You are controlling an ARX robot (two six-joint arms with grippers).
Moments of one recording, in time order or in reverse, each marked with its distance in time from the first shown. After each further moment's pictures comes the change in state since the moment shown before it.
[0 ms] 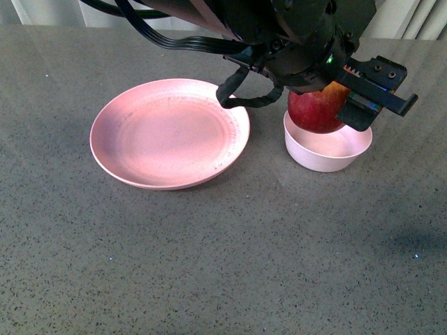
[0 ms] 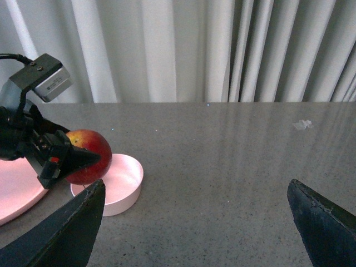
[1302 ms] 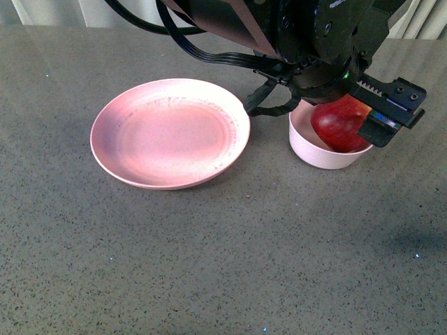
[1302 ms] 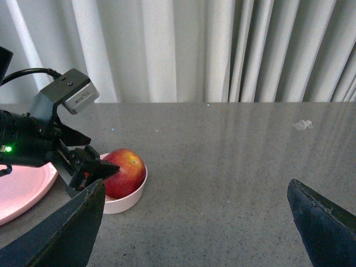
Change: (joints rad) left arm -0.022 0.098 0.109 -0.041 -0.002 0.009; right arm 0.000 0.000 0.000 0.000 0.000 0.000
